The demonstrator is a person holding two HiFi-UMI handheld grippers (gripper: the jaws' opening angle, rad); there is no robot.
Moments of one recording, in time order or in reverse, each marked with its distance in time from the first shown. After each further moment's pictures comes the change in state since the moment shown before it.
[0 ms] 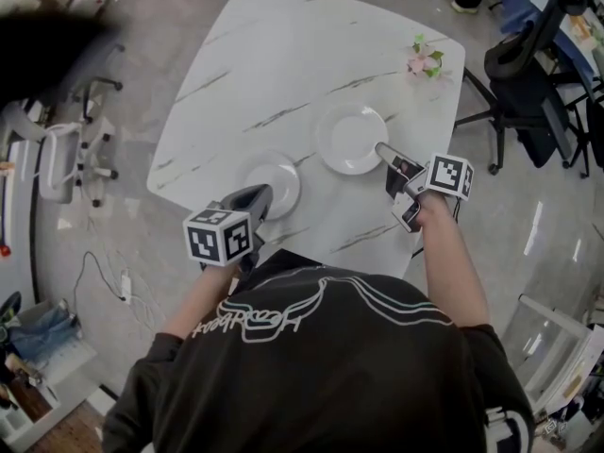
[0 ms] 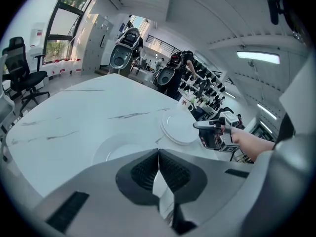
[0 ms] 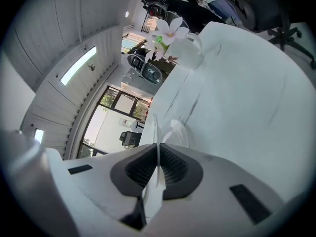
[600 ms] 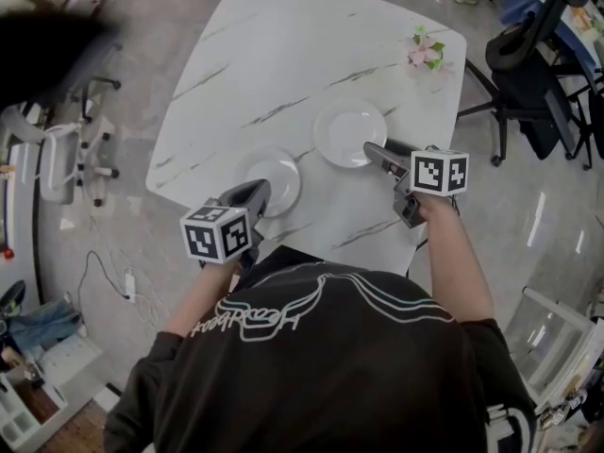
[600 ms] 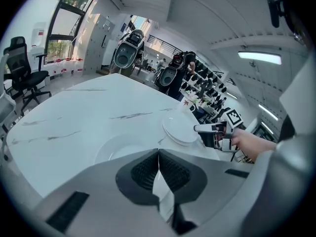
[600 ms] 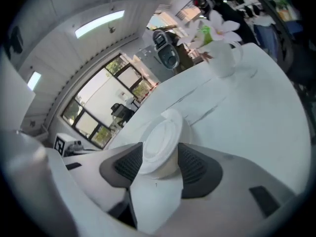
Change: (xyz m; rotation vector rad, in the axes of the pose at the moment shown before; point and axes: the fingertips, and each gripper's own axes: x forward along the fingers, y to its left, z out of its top) left arm 0.002 0.007 0.002 -0.010 -0.005 0.010; right arm 0.015 -0.003 -0.016 -0.403 0.153 -0.139
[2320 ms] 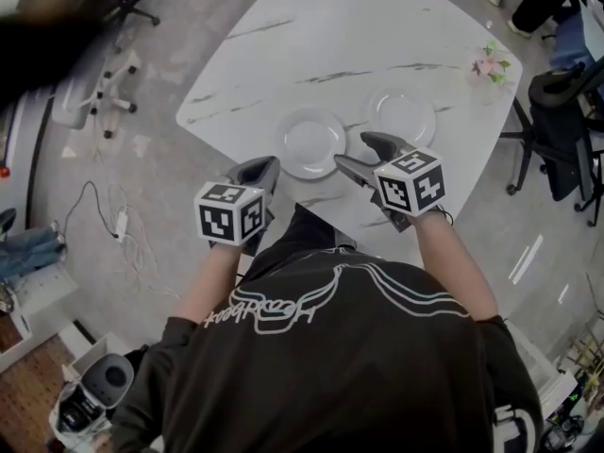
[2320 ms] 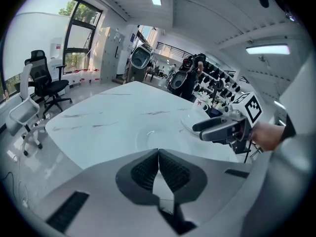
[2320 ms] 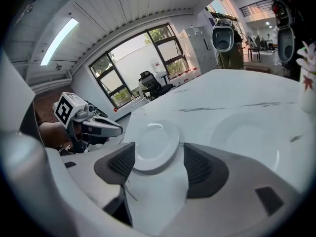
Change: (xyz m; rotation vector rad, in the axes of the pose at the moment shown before) left arm -0.061 0.049 -0.043 -0.015 -0.070 0.186; right arm 0.076 0.154 -0.071 -0.511 0.250 0.150
